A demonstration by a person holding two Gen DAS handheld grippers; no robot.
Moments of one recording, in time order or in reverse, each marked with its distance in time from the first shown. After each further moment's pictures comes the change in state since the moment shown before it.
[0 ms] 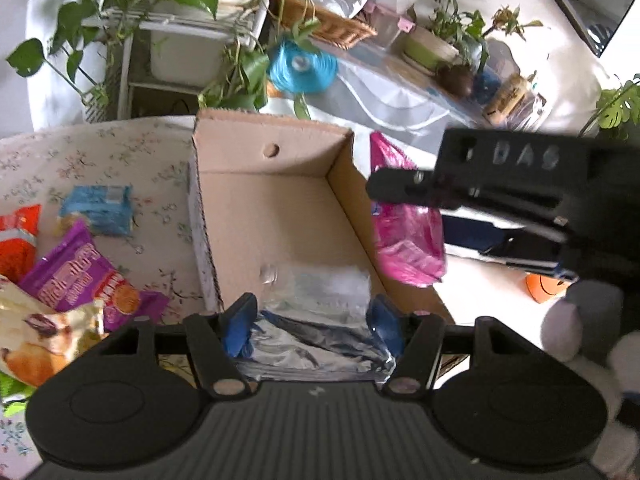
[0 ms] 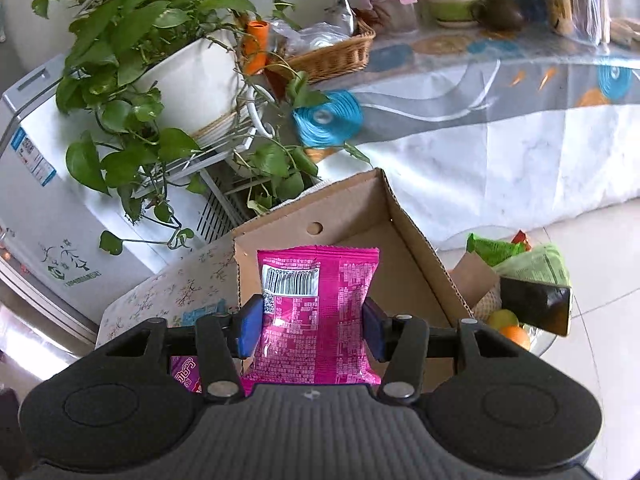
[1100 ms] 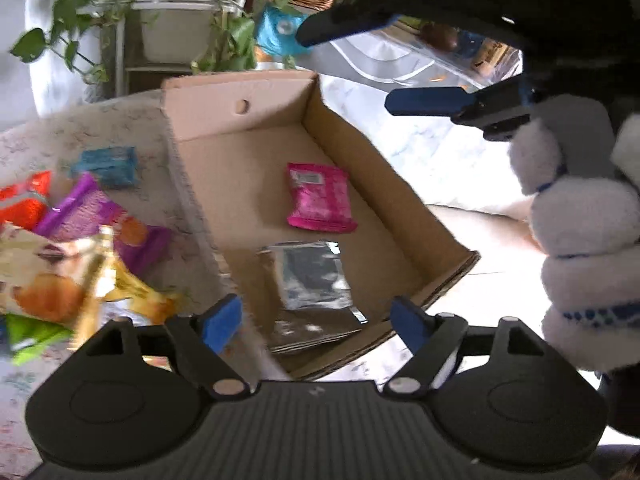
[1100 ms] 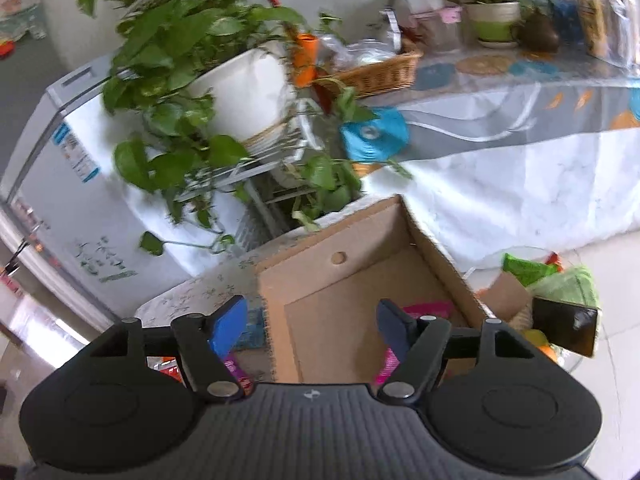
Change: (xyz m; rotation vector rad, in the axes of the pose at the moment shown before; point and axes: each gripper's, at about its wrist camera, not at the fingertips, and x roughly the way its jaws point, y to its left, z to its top) left arm -0.021 -0.009 -0.044 0.082 0.071 0.045; right arm -0.010 0.019 -0.001 -0.073 -0.041 0.117
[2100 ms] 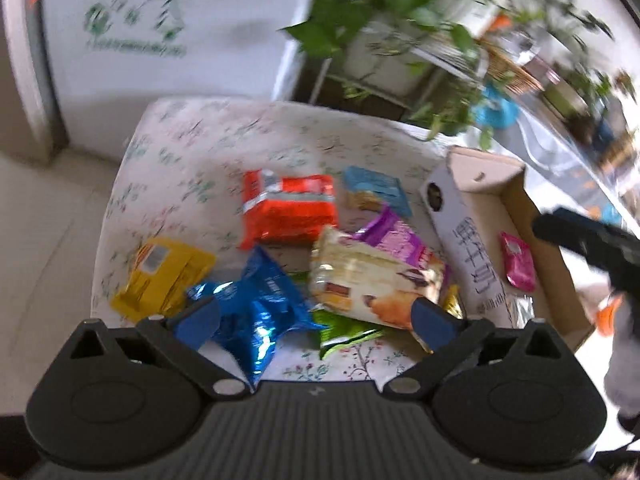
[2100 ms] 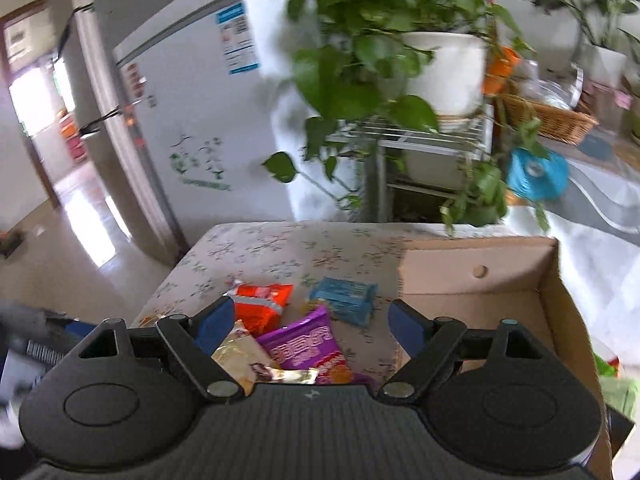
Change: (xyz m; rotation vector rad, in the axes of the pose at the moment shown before) left arm -0.105 0.212 -0.004 -0.311 -0.025 0.209; right arm 0.029 0.097 -0.041 -0.460 0.054 0.175
